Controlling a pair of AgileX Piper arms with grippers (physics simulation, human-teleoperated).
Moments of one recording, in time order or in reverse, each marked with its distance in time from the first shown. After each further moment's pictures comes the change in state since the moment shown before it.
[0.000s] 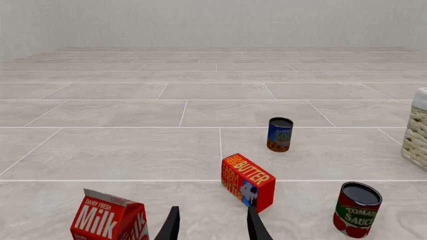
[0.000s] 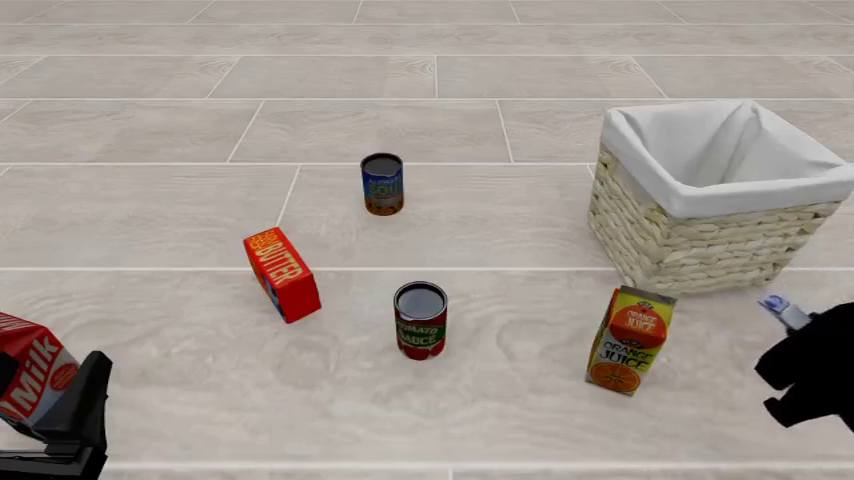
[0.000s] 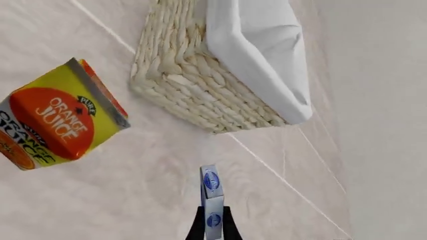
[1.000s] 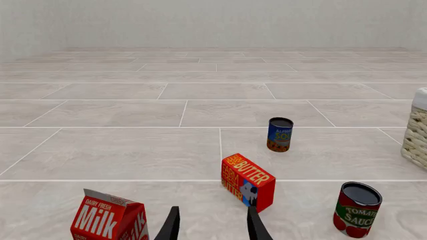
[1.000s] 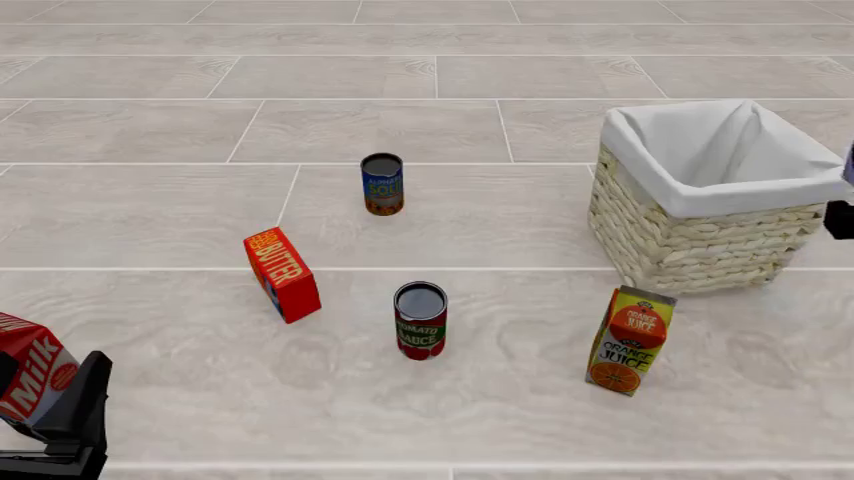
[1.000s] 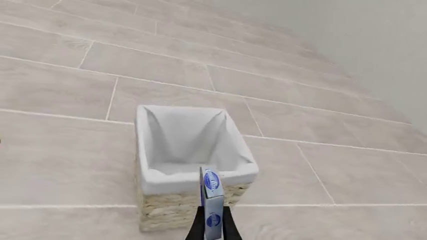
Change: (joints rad) left arm 0.000 0.000 0.000 0.000 0.000; right arm 0.111 -0.171 -0.487 0.365 0.741
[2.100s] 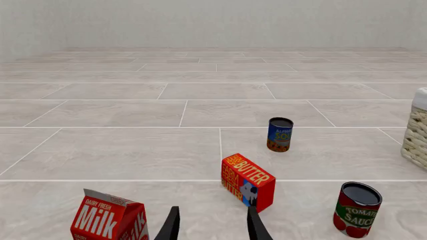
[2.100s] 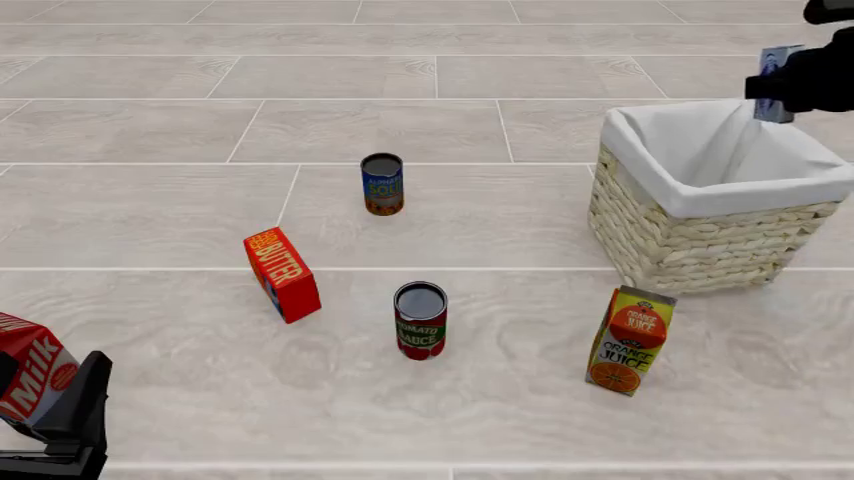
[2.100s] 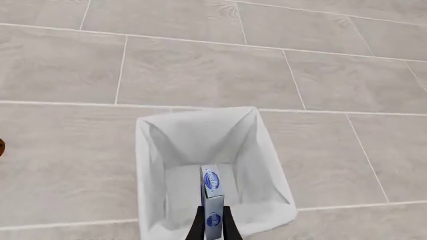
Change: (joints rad) left arm 0.000 0.000 0.000 0.000 0.000; right arm 0.042 0.706 -0.714 0.357 0.097
